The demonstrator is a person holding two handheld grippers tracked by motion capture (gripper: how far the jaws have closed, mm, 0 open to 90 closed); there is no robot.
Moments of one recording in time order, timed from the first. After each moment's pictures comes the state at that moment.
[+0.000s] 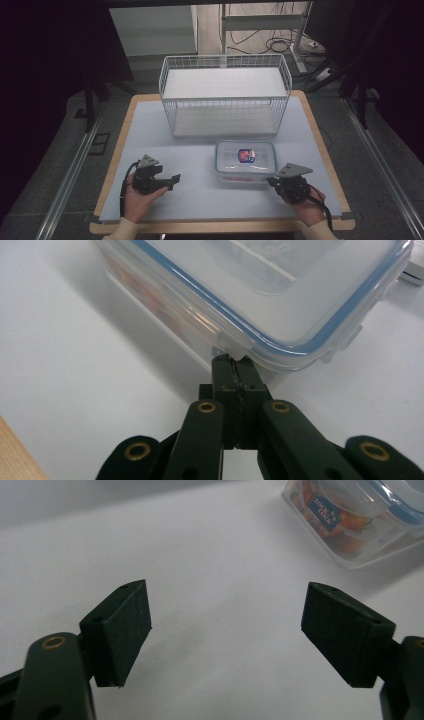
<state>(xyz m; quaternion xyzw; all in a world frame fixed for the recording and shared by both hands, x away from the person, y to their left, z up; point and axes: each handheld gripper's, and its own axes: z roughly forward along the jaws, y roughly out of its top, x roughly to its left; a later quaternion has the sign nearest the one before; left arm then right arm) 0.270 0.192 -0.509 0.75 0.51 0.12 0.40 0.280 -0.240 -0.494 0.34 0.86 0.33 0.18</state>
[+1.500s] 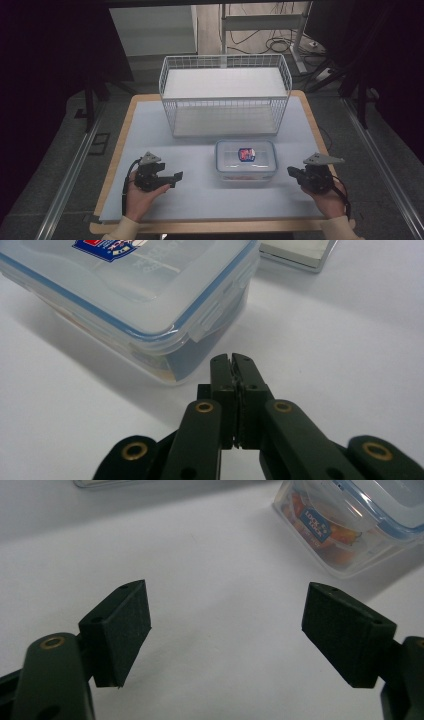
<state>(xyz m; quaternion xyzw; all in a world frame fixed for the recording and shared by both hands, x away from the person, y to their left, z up) 0.277 0.187 -0.505 0.75 0.51 0.11 0.41 0.299 -0.297 -0.475 0.42 0.81 0.37 0.18</state>
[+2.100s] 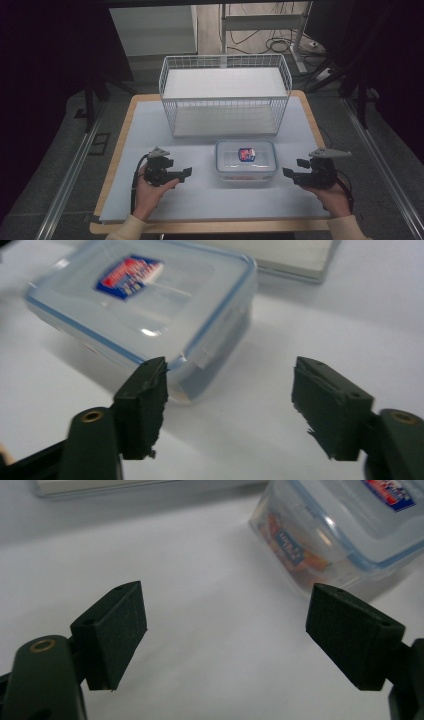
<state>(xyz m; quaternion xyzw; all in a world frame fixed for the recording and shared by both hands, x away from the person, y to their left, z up) 0.294 0.159 -0.494 0.75 0.51 0.08 0.42 0.307 -0.302 -0.458 0.44 0.79 0.40 0.13</state>
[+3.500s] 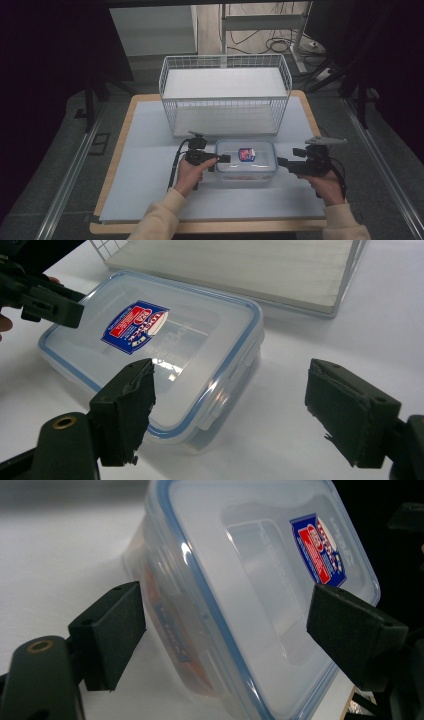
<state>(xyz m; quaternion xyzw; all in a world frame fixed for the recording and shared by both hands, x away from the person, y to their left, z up) 0.368 0.069 -0.504 0.73 0.53 -0.11 0.43 0.334 -0.293 -0.450 0.44 0.78 0.43 0.12</state>
